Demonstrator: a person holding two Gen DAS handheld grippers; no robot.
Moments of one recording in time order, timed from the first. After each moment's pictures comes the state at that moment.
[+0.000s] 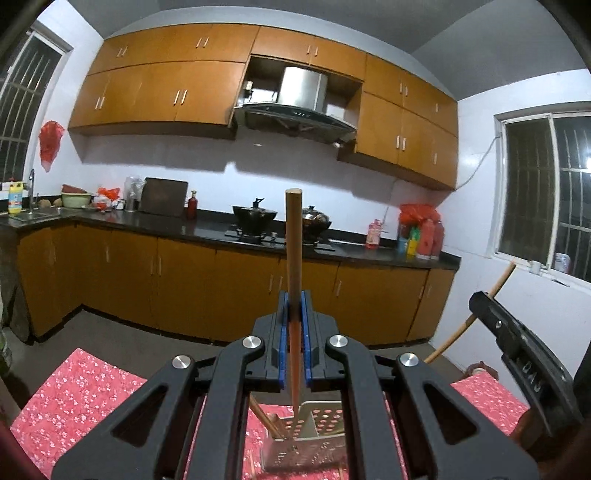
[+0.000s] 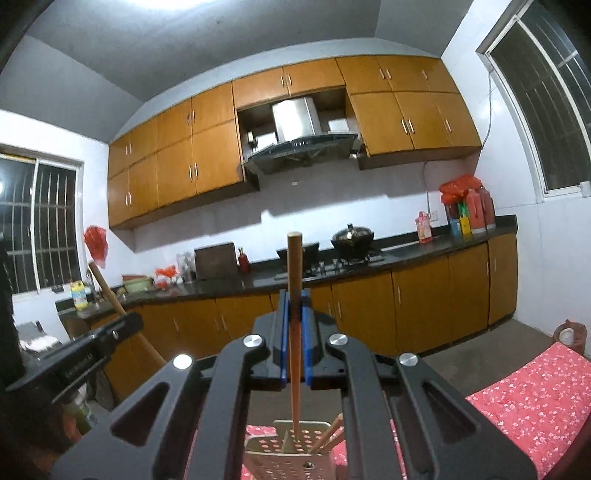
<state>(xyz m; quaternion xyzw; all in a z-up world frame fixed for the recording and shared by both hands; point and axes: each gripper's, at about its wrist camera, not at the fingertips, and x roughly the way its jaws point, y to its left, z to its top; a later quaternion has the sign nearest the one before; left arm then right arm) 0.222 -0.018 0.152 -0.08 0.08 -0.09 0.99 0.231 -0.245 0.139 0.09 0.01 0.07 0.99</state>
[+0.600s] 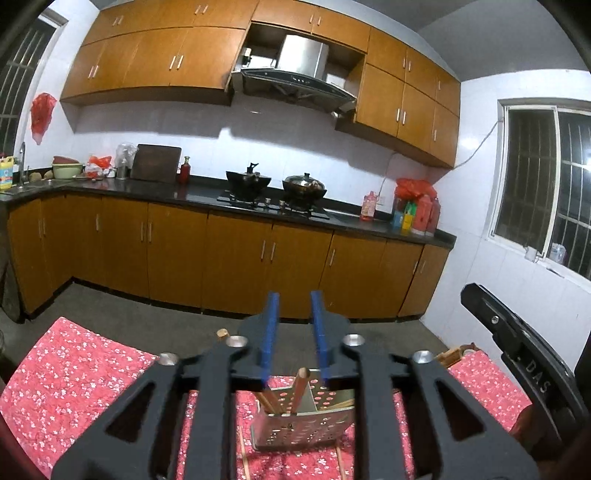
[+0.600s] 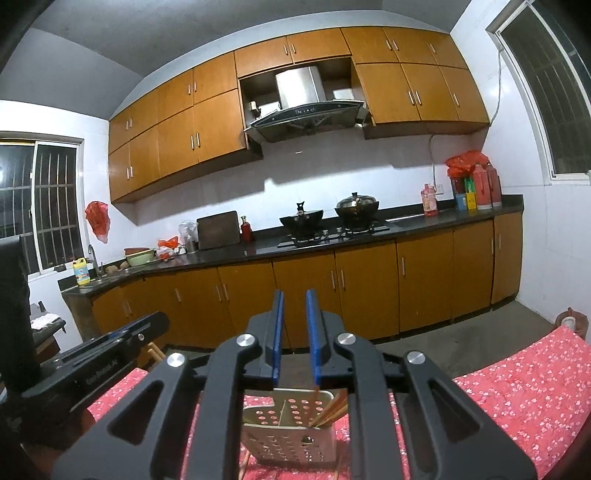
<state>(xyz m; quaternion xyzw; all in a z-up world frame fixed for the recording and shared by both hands) 0.230 -0.012 0.121 -0.09 0.13 -0.12 0.98 0.245 -0.241 0.111 0.09 0.06 0.08 0.99</state>
